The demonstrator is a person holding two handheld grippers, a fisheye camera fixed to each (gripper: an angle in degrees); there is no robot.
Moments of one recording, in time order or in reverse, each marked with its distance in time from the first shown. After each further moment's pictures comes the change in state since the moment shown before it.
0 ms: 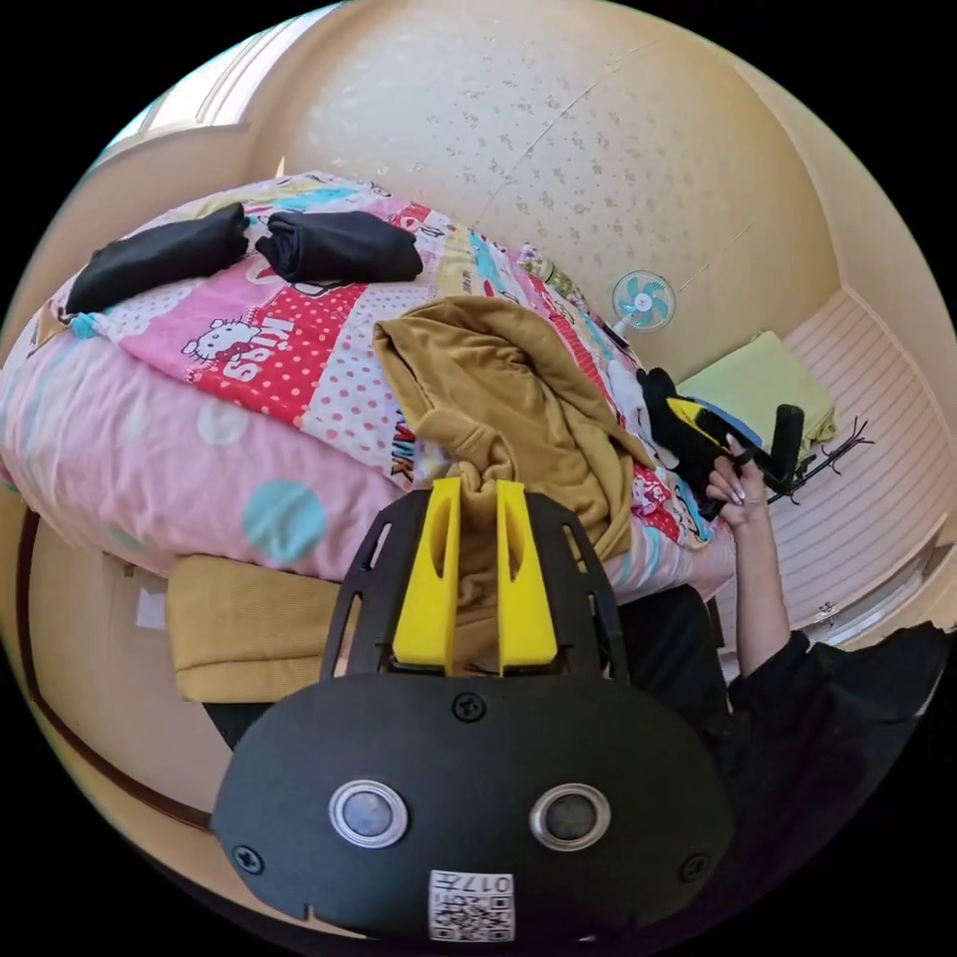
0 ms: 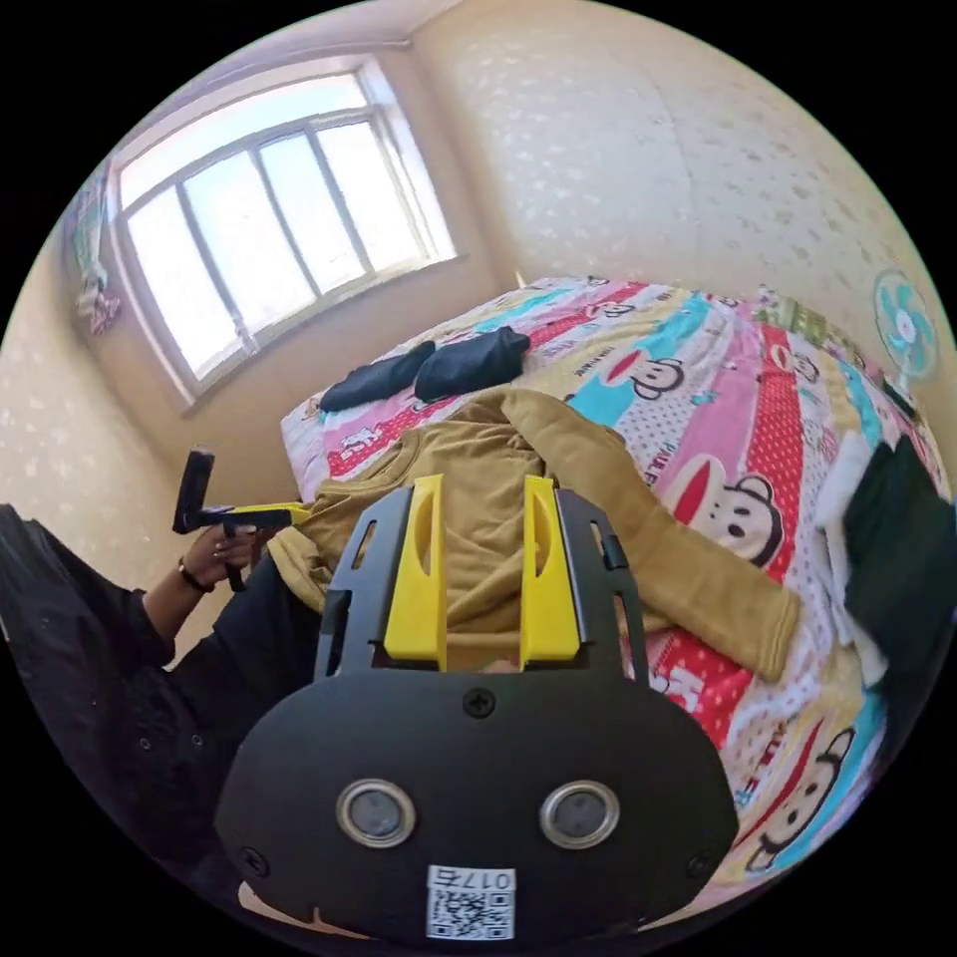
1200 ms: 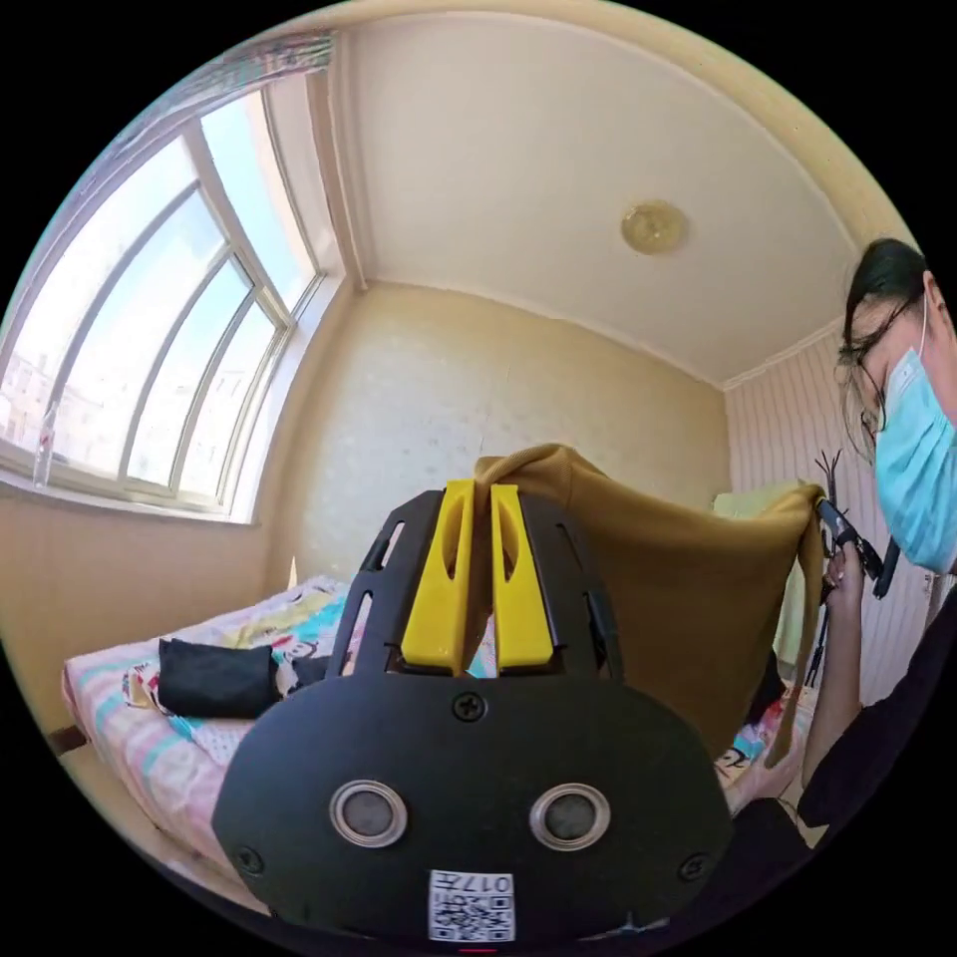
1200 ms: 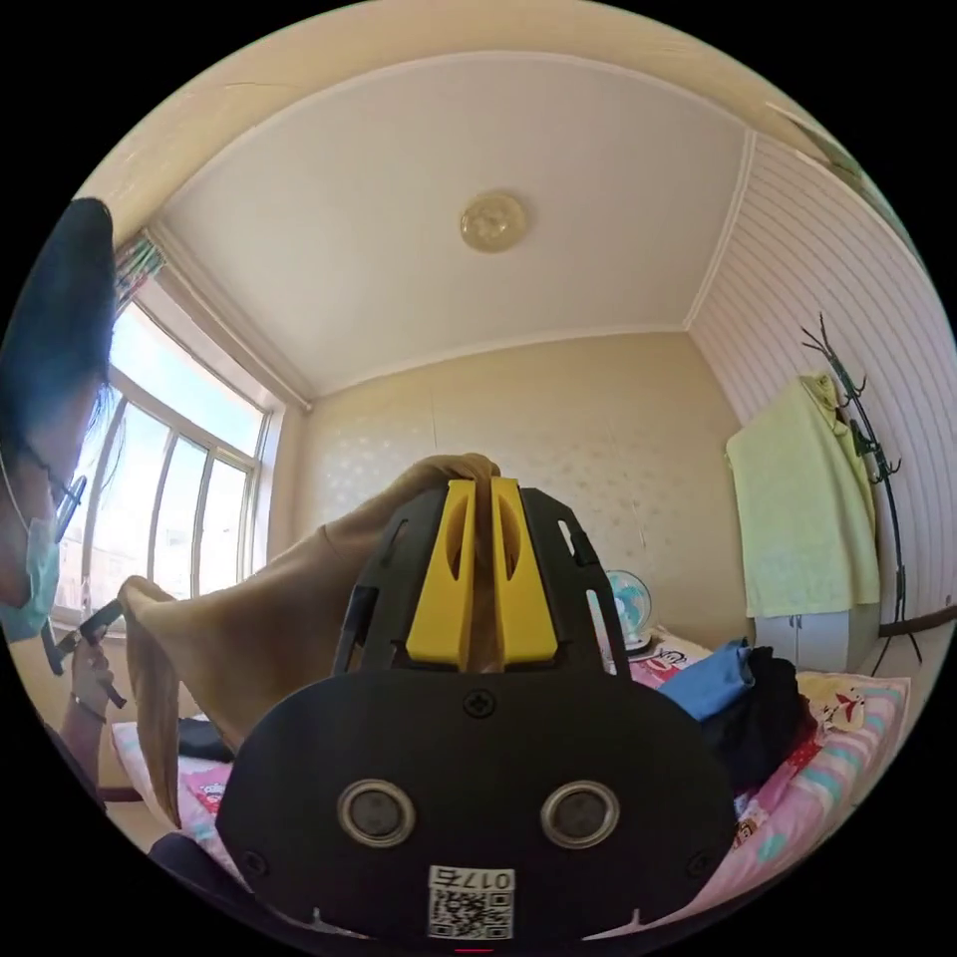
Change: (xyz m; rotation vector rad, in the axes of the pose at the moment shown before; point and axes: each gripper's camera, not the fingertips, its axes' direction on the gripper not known) left arm 0.234 0.043 -0.279 1.167 -0.046 0.445; right arm -0.184 0.145 -0.497 1.210 0.676 0.328
